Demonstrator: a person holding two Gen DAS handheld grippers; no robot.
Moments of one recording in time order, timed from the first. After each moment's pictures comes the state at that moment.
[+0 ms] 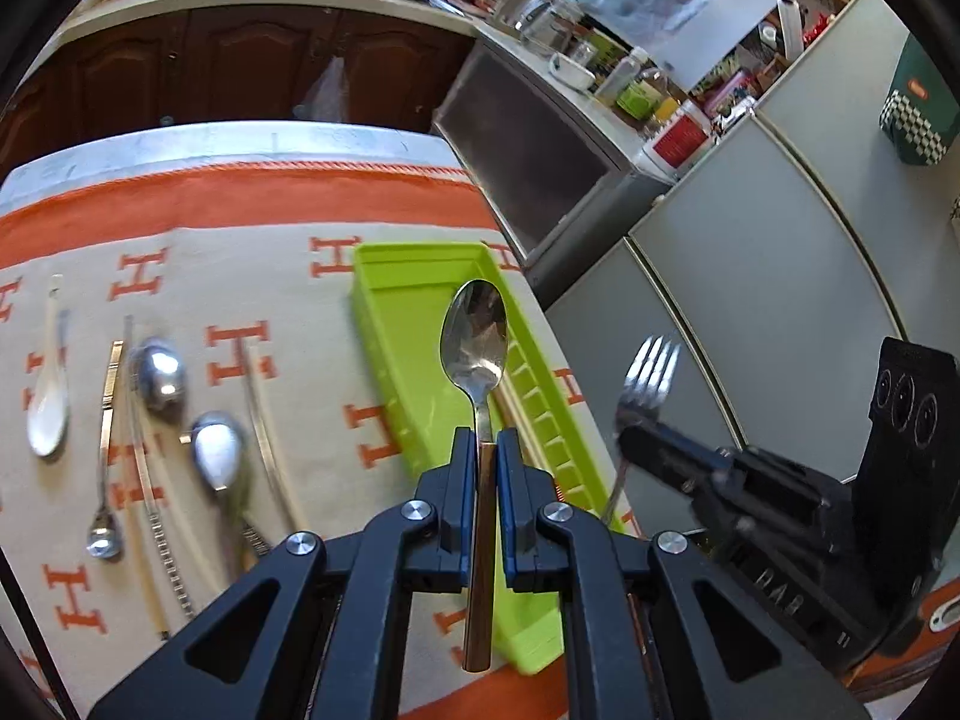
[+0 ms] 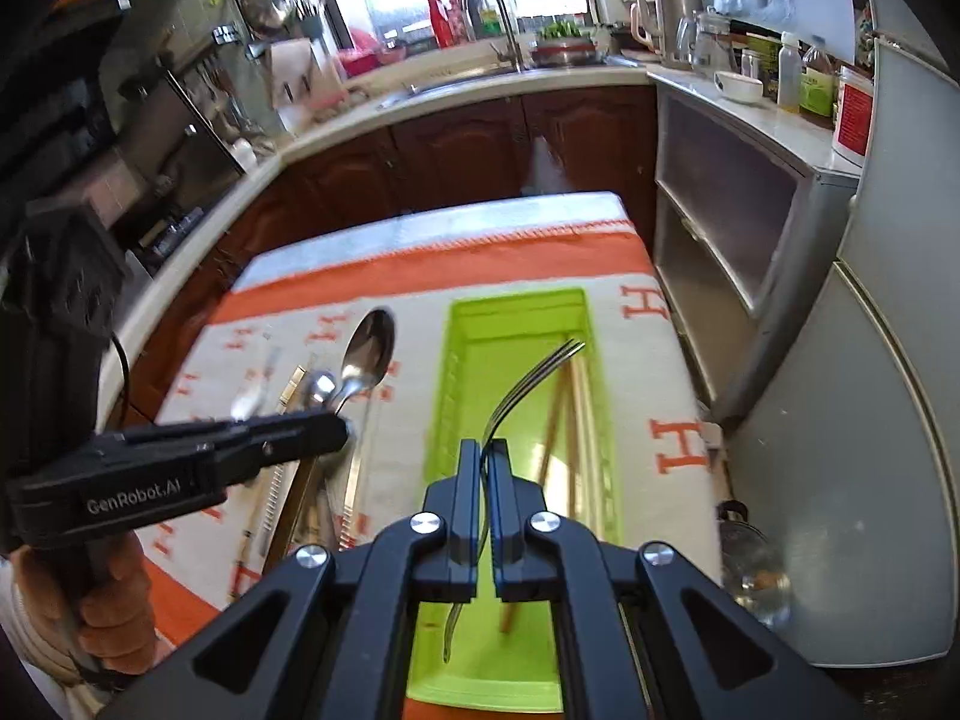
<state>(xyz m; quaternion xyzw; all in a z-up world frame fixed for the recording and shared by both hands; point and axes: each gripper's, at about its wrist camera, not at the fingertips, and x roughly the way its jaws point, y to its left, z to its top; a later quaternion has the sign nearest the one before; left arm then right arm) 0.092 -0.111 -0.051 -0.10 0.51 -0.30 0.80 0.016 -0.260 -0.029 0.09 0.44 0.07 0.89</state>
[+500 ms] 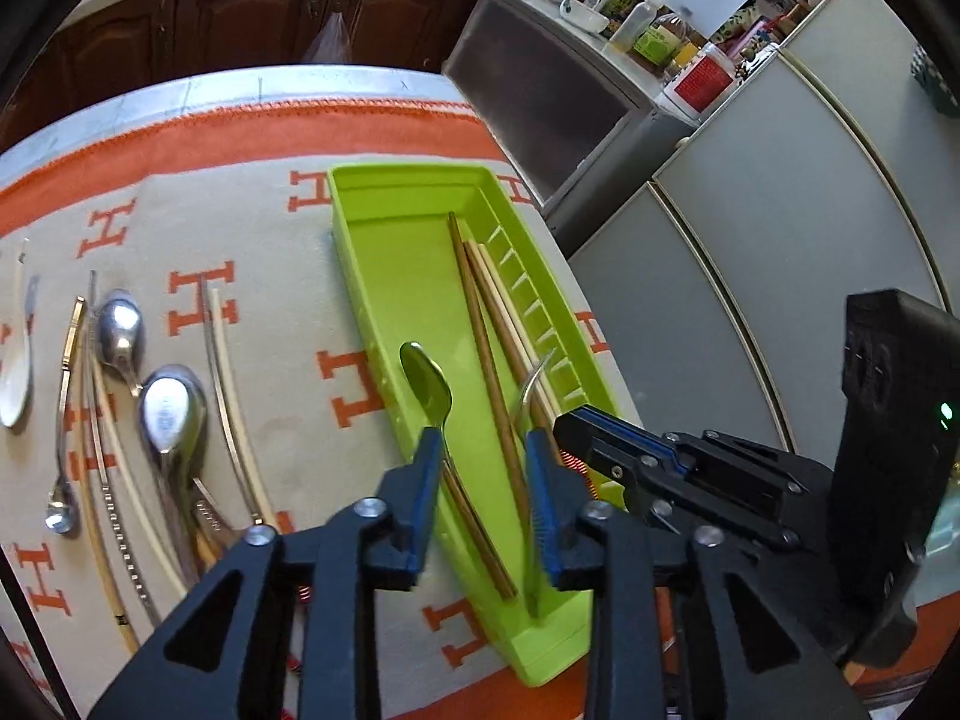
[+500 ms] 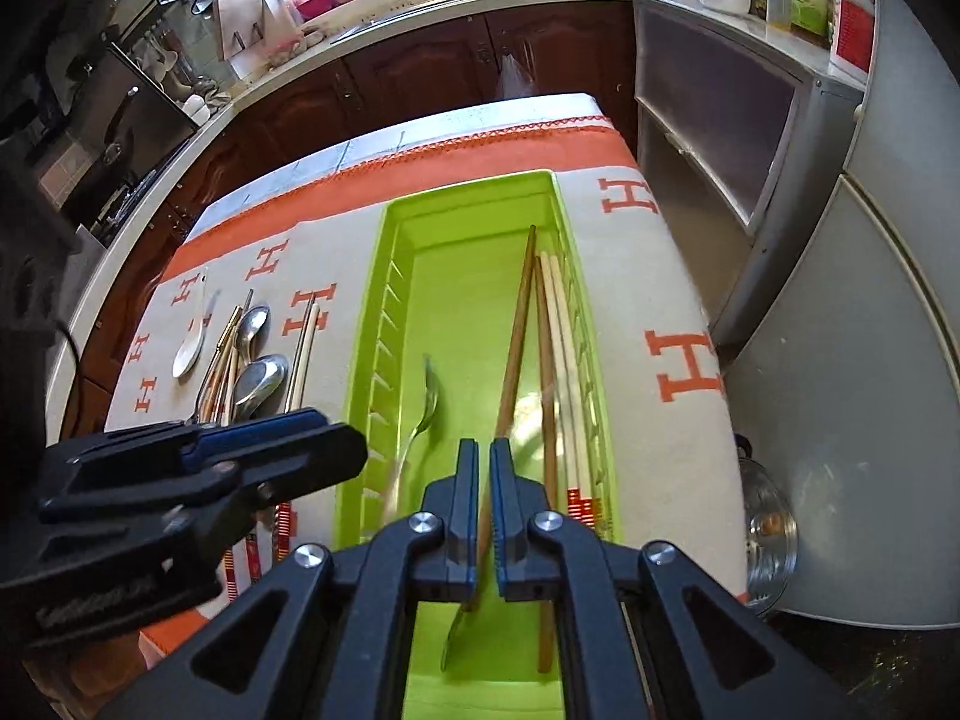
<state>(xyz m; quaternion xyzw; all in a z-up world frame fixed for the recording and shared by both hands) 0.076 -0.134 -0.084 -0.06 0.54 -0.28 0.79 0.029 -0.265 -0.090 0.11 0.51 0.05 0.85</state>
